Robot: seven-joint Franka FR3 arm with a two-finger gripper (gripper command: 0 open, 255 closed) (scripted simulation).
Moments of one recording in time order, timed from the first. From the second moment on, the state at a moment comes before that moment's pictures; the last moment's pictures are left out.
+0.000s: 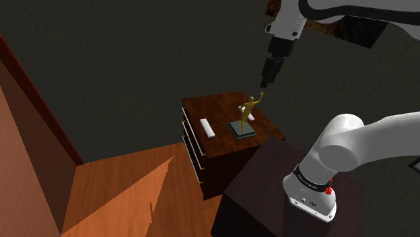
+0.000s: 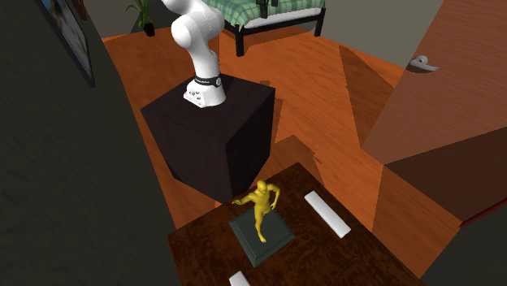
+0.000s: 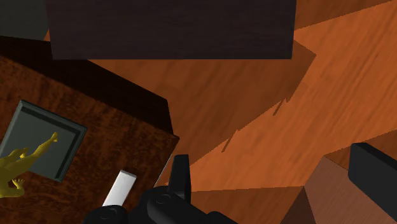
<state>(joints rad) -0.02 -0.78 -0.05 -2.40 0.11 1.56 -0.13</state>
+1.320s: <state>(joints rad) -0.08 -0.35 -0.39 -2.36 0.02 1.91 -0.55</state>
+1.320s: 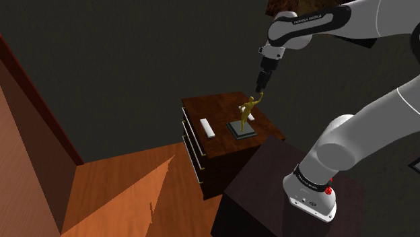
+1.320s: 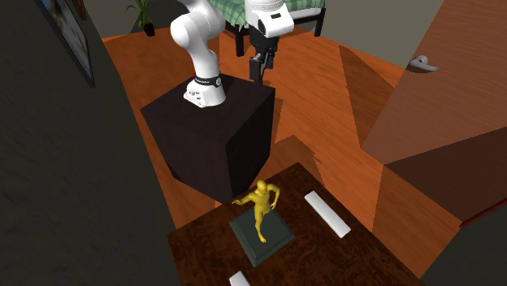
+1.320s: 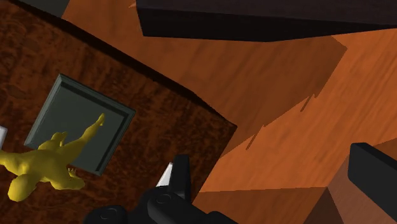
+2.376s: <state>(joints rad) -0.19 0.33 -0.52 -1.94 0.32 2.02 -1.01</state>
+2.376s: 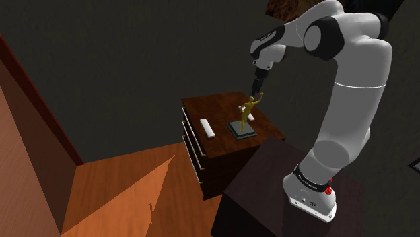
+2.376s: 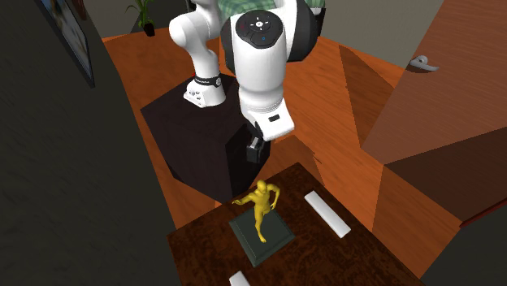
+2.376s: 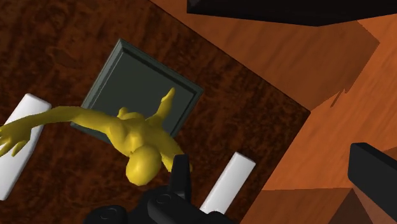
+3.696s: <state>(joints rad) -0.34 0.67 -0.45 -1.66 0.45 2.03 -1.14</state>
